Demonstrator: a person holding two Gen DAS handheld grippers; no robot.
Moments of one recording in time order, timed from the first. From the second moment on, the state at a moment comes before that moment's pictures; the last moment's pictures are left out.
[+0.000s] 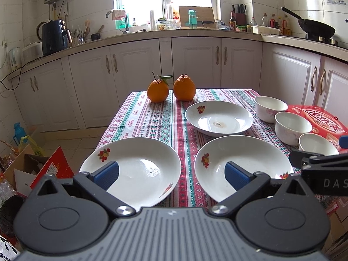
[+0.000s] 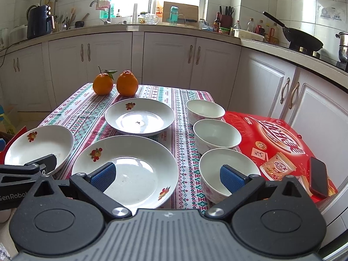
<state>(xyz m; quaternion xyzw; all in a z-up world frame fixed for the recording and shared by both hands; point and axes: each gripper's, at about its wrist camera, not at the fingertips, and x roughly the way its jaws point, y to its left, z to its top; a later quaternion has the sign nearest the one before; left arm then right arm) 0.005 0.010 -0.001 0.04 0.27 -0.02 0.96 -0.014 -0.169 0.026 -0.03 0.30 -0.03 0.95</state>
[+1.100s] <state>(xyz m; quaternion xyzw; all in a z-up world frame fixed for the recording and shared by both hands) 0.048 0.129 -0.083 0.04 0.36 -0.11 0.93 0.154 -0.061 0.001 -0.08 0.39 0.34 0.85</state>
